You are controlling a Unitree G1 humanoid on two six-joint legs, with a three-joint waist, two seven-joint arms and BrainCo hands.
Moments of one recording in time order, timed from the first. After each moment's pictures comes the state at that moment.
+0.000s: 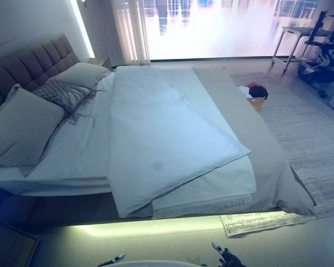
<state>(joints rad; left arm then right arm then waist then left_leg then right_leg) 0.03 0.20 -0.21 1.31 -0.56 0.07 -0.02 0.04 -0.18 0.13 1.30 0.64 -0.09 0.10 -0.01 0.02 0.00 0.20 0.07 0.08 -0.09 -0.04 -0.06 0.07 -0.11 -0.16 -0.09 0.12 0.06</state>
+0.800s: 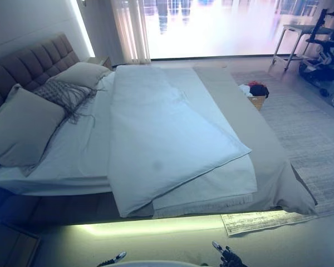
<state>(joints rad) 0.02 0.20 -0.21 1.31 -0.56 0.06 -0.03 0.04 -0.18 0.13 1.29 0.64 -0.10 0.06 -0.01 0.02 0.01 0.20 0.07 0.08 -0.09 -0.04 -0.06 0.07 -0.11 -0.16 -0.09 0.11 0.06</state>
